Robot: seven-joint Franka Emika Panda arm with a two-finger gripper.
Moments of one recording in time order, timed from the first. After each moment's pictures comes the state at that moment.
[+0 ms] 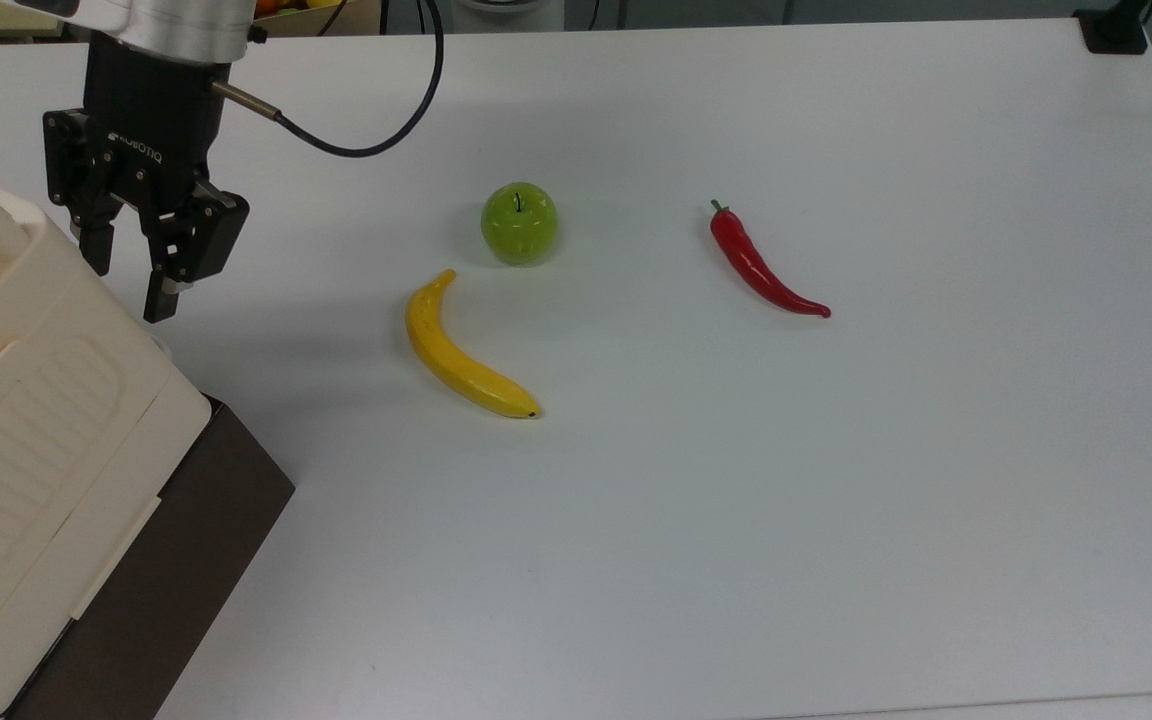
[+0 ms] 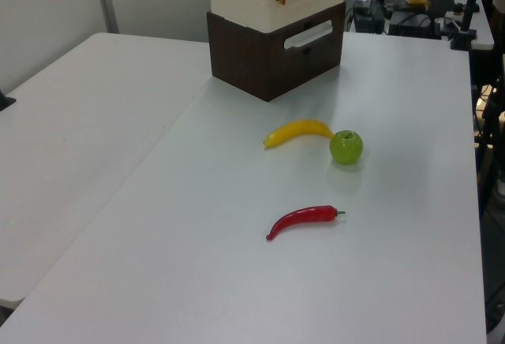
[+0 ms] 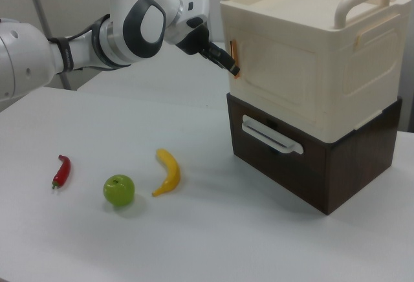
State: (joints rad) arm -0.12 0.36 0.00 -1.41 -0.37 2.42 0.54
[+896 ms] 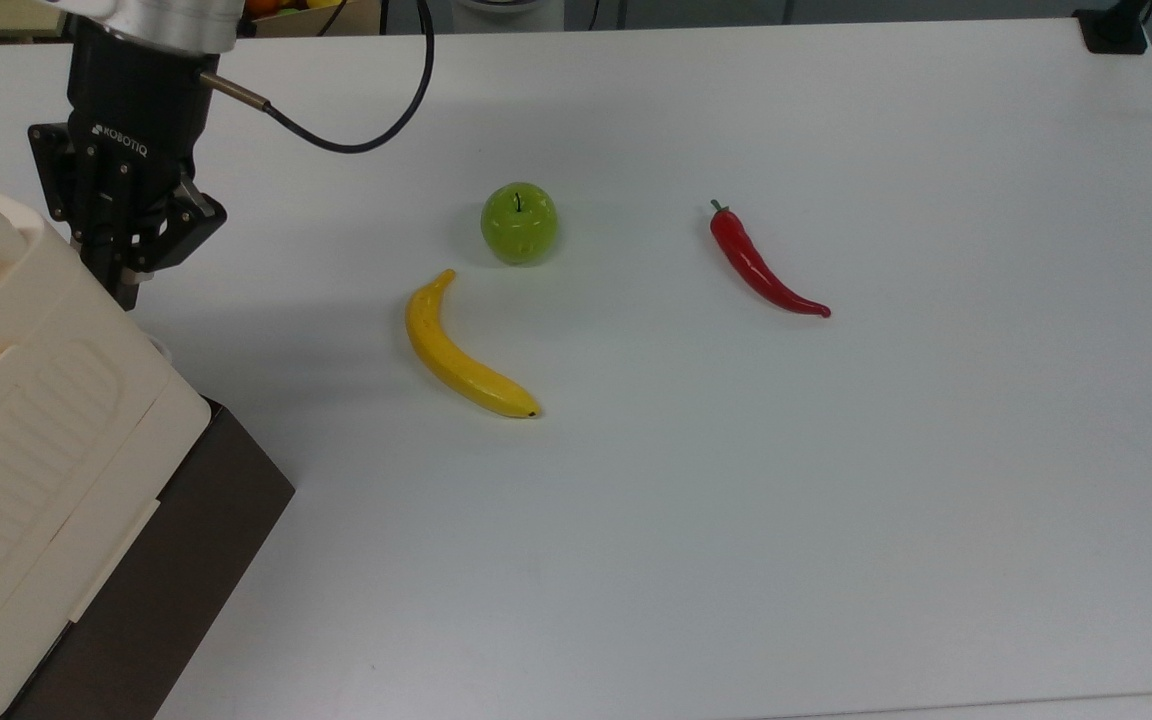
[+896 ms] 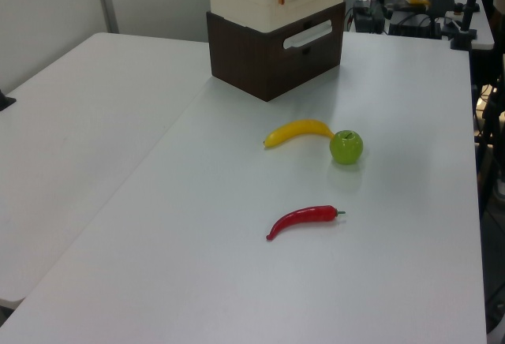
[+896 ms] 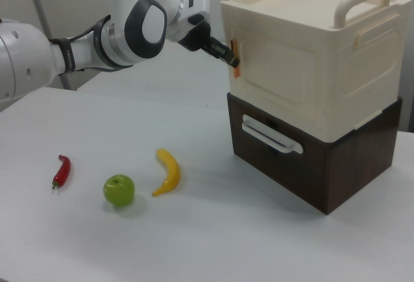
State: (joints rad) arm -0.13 0.36 -0.01 -1.41 -0.38 2.48 0.54
